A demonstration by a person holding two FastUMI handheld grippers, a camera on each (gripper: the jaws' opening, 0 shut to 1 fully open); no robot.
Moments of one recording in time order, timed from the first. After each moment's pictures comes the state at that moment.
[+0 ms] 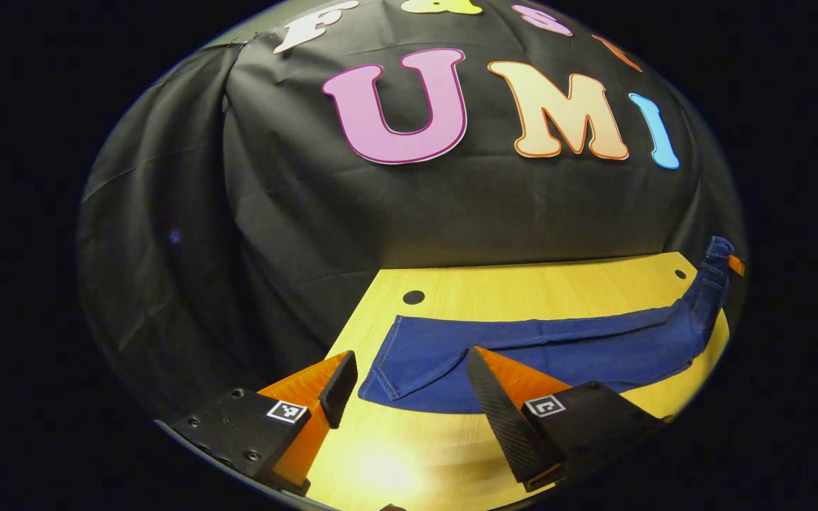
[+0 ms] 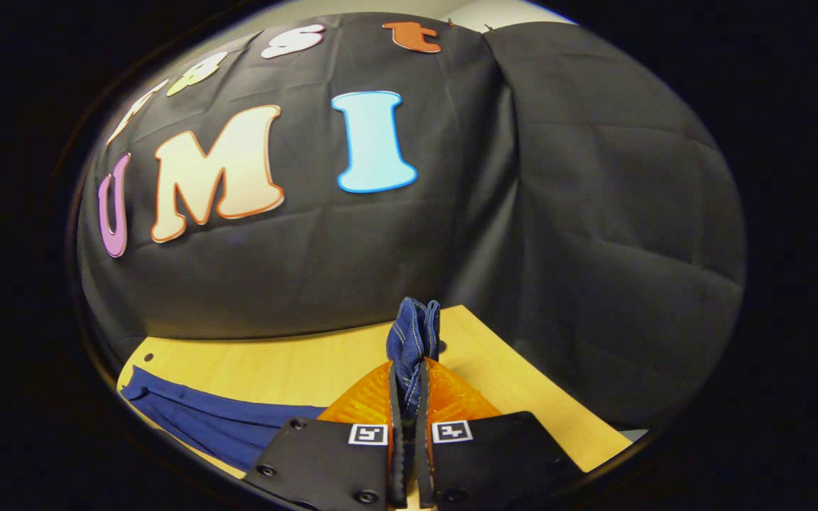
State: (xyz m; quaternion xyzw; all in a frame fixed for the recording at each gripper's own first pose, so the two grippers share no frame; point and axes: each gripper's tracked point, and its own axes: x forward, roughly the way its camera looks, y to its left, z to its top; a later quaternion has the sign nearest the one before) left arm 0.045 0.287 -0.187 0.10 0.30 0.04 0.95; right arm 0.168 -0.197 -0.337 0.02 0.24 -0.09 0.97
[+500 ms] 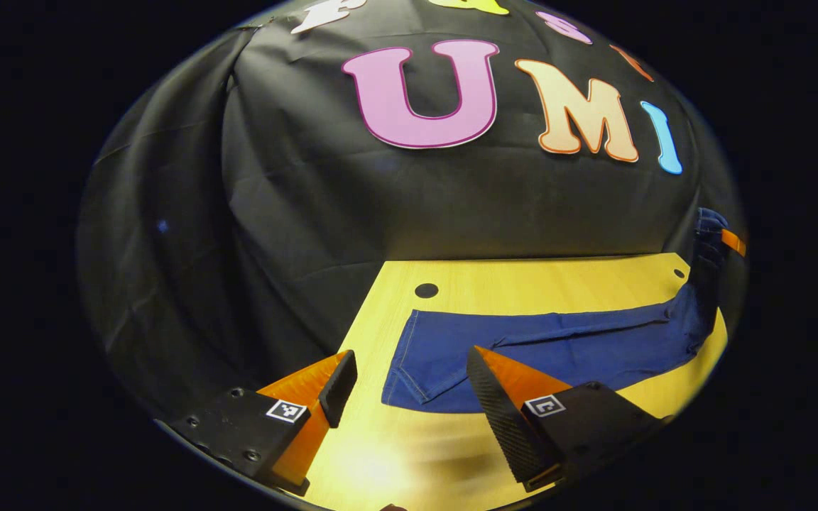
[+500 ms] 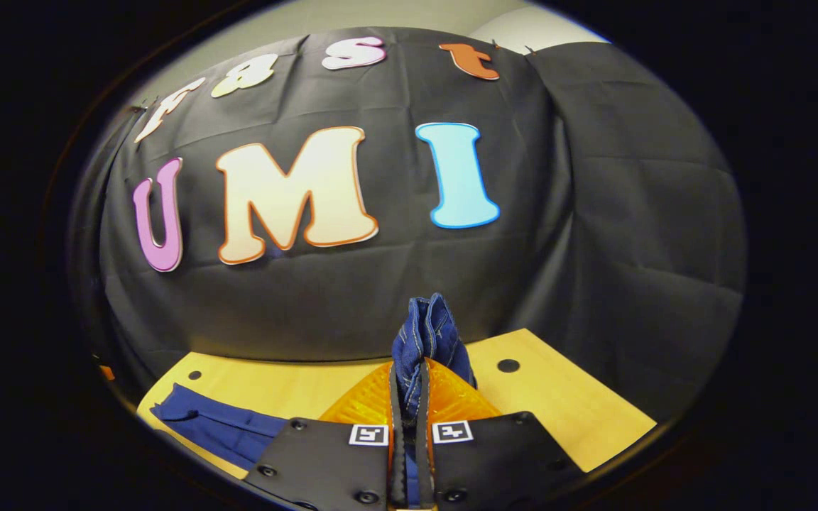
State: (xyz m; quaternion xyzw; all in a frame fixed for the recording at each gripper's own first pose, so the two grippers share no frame) left arm 0.059 0.353 -0.206 0.08 0.32 0.02 0.94; right arm 0.162 -0.187 -0.318 0.03 0.20 -0.03 0.98
